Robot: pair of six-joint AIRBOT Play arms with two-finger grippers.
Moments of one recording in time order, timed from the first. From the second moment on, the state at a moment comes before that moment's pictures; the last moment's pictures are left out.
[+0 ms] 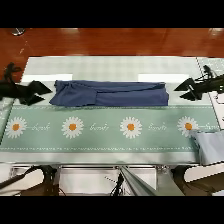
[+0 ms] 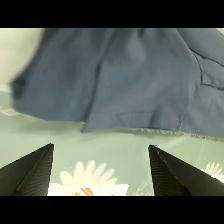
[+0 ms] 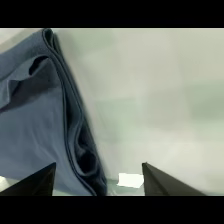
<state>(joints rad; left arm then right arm) 0.33 -1.22 0.94 0.90 -1.12 -1.36 -0.44 -1.75 1.35 -0.89 1.28 1.31</state>
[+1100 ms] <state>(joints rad) -0.47 -1.34 0.96 0.65 -0.71 -1.37 -0.28 -1.06 1.11 -1.03 1.35 1.26</state>
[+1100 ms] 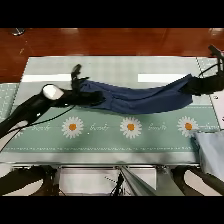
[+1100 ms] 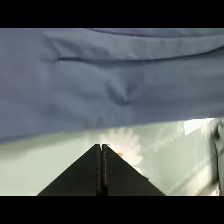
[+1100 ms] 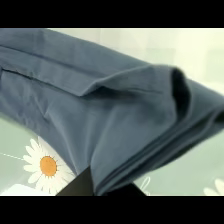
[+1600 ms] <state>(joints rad) -0.79 -1.85 1.53 0.69 -0.87 -1.58 -0.28 -0.63 0.90 -0.90 1.39 1.36</state>
